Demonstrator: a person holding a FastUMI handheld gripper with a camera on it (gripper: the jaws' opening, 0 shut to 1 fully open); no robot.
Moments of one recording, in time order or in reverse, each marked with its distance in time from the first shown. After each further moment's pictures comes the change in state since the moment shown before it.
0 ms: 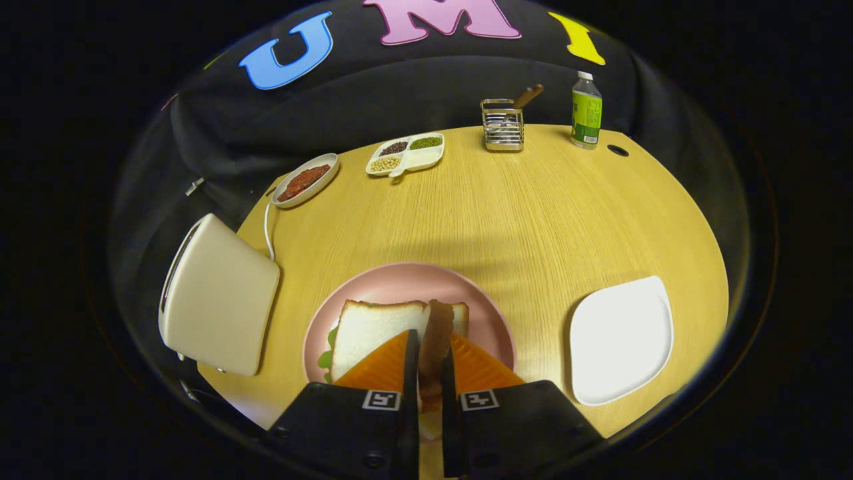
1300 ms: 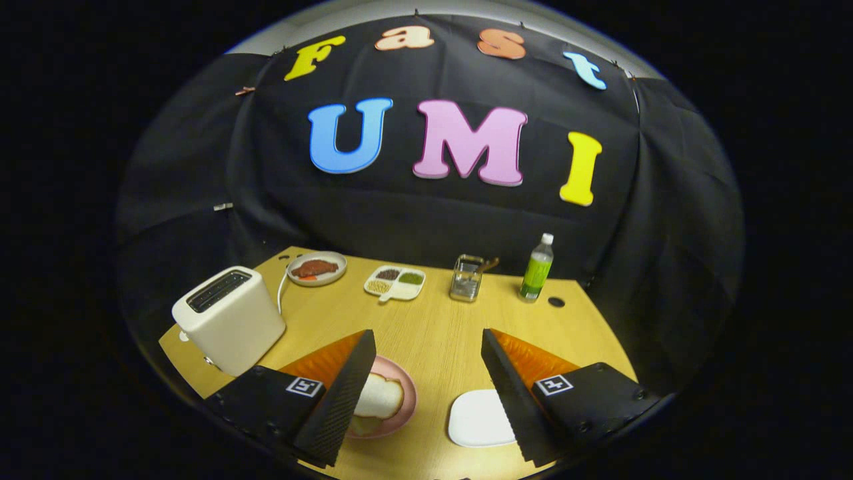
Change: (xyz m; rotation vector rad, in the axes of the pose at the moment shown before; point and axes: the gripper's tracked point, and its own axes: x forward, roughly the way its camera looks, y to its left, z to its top) arm -0.207 -0.024 0.130 -0.303 -0.625 -0.062
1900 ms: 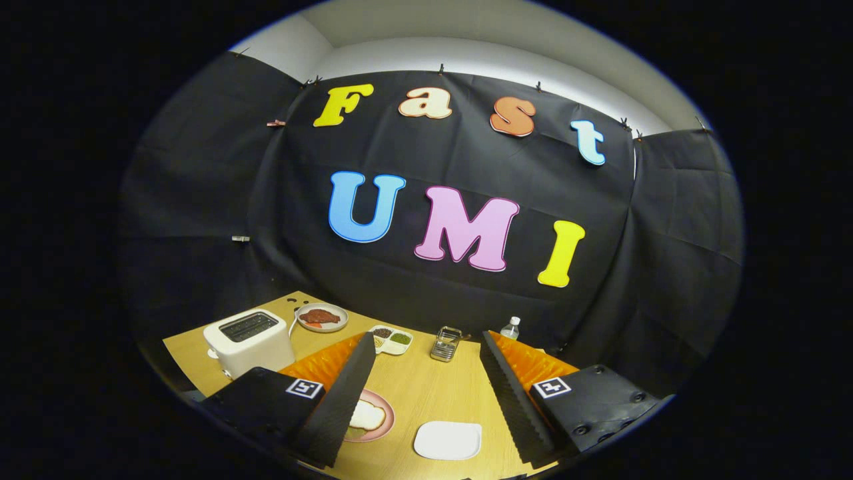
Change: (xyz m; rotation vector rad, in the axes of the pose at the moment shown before) arm -0.094 -0.004 0.096 -0.075 -0.188 -0.015
